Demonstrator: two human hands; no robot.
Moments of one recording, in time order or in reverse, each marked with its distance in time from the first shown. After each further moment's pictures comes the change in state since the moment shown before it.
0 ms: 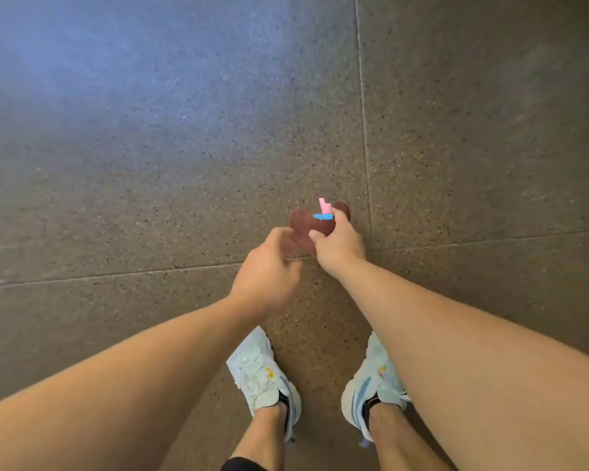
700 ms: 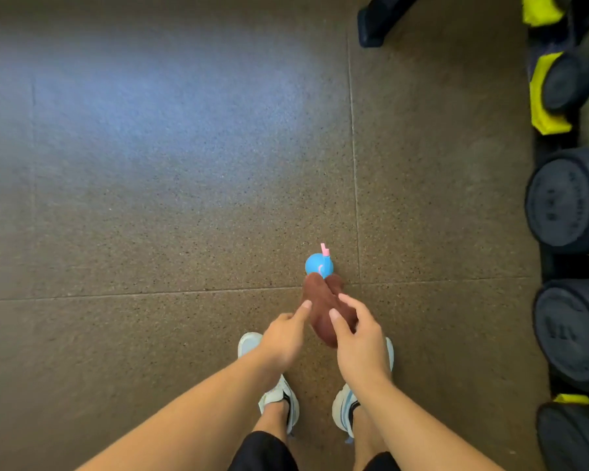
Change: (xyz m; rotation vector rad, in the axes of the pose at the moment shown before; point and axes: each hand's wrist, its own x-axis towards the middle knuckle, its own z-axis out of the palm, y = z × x) left_hand -0.121 0.059 -0.049 -0.539 -0.214 -0.497; right_hand -0.215 -0.012 -0.078 0.217 0.073 -0.043
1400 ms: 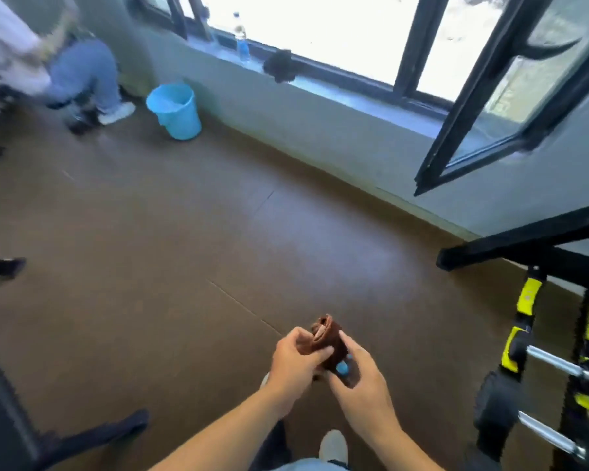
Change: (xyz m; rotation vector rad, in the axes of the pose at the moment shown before) left_hand -0.436 -0.018 0.019 -0.733 0.522 0.630; right_hand -0.317 -0.145 -0.192 -0.343 -0.454 -0.814
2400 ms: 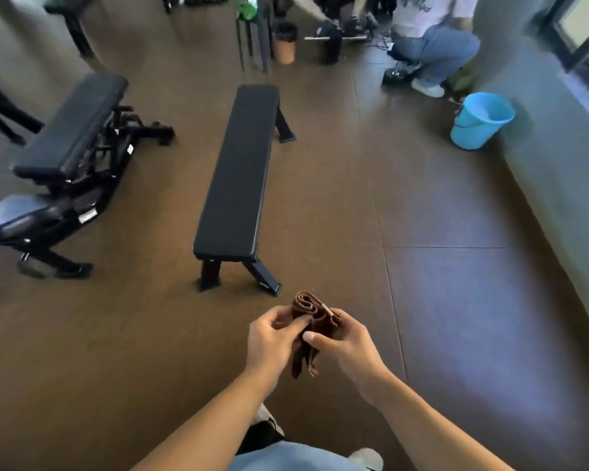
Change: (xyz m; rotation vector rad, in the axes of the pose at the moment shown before) left_hand -0.292 -0.167 -0.297 -0.560 0.944 -0.068; right_hand -0.212 -0.121 0.300 -0.198 -1.021 -0.167
